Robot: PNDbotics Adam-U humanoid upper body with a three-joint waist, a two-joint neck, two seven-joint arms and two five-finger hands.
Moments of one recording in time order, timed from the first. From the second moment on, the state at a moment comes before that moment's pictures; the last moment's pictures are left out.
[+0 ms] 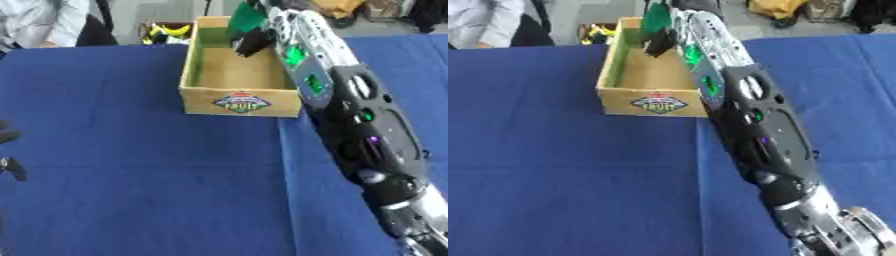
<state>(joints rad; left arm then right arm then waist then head) -0.16 0.10 0.11 -1.95 -0.12 -0.07 0.22 -1.21 -0.13 0.13 -1.12 1.19 0.54 0.40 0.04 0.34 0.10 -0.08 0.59</state>
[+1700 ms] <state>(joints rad) -0.18 0.10 0.09 -1.94 -0.11 -0.06 0.20 -1.23 -0.03 0.03 -0.77 1.16 0.60 0.03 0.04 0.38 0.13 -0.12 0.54</state>
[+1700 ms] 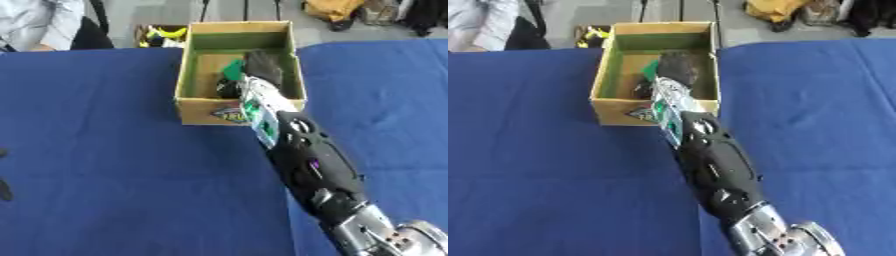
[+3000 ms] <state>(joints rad) -0.17 0.10 0.09 -1.94 -0.11 -0.06 0.19 -1.26 -0.13 0.09 -1.08 1.04 0.53 0.01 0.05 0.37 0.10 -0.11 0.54</state>
